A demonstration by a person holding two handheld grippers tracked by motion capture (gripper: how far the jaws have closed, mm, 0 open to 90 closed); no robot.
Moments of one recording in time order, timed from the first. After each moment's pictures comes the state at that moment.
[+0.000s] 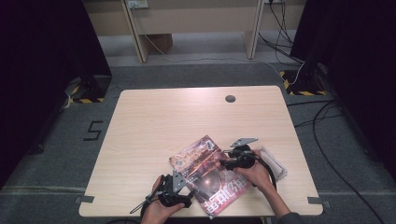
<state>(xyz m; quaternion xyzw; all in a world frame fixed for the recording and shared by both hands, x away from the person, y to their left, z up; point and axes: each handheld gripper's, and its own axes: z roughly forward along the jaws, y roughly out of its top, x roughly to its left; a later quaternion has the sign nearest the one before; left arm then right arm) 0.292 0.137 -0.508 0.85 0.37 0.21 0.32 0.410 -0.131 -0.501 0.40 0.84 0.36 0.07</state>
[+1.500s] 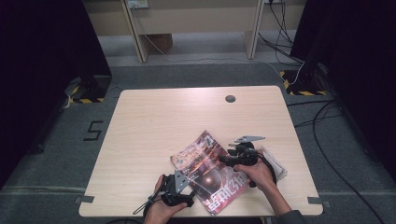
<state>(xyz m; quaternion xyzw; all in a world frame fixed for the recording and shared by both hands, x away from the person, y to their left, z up) 0.292 0.131 -0.513 0.84 0.37 0.23 0.32 0.404 -0.137 -0.483 0.44 0.79 0.42 0.04</state>
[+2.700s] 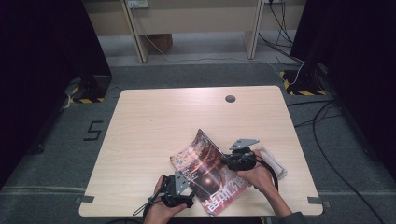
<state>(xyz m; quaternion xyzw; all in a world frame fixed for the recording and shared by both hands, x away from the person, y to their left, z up) 0.290 0.131 -0.512 0.84 0.36 0.24 0.32 0.386 -0.127 -0.468 0.34 0.85 0.39 0.09</state>
